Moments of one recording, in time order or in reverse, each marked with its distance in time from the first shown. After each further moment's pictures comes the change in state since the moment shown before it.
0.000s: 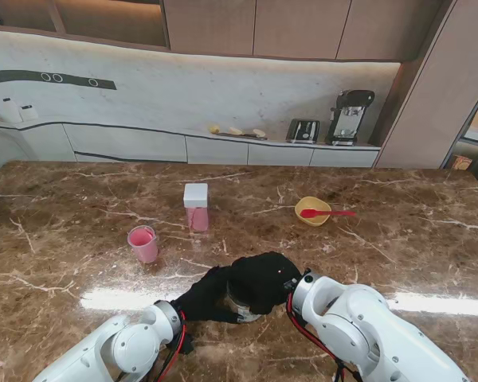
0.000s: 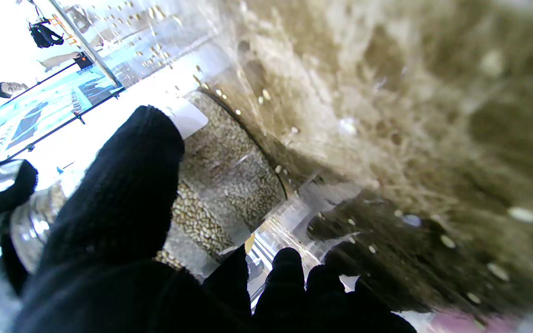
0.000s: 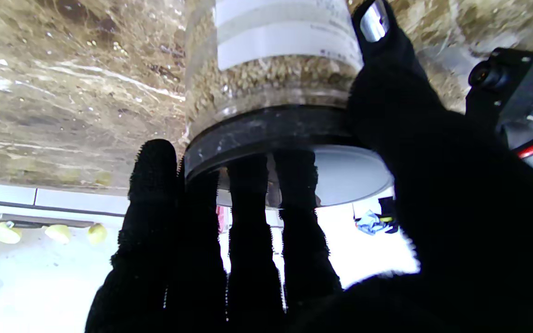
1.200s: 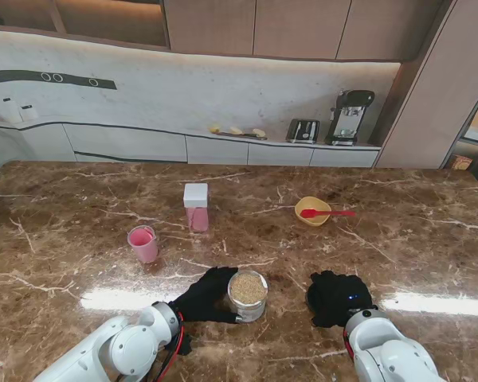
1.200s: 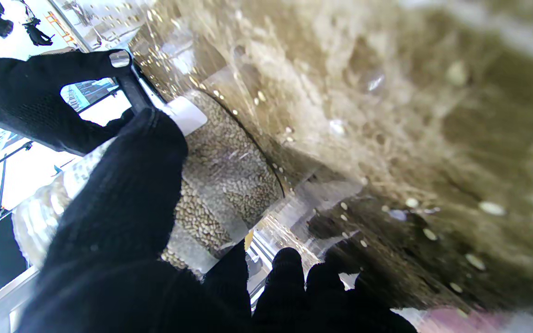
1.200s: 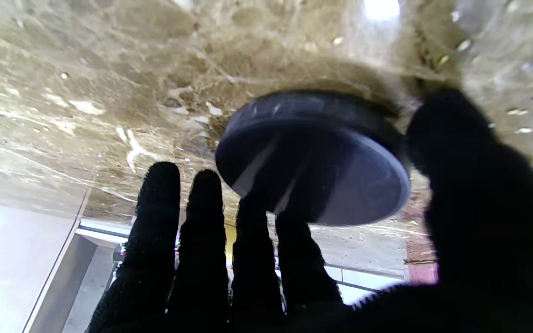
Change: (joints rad) left arm 0.021 0.000 -0.022 -0.013 0.015 0.000 0.000; right arm -0.315 -0.024 0.251 0.017 -0.244 0.408 -0.053; left_hand 0.010 0.012 0.001 0.001 0.003 0.001 -0.023 -0.030 0.000 0.000 0.000 0.001 0.007 0.000 0.002 0.005 0.011 0.000 0.002 0.000; right_hand -0.141 0.233 -0.293 0.030 -0.155 0.094 -0.061 -0.024 -0.187 -0.021 0.020 -0.012 -0.174 -0.080 0.002 -0.040 -0.167 -0.034 -0.110 0.000
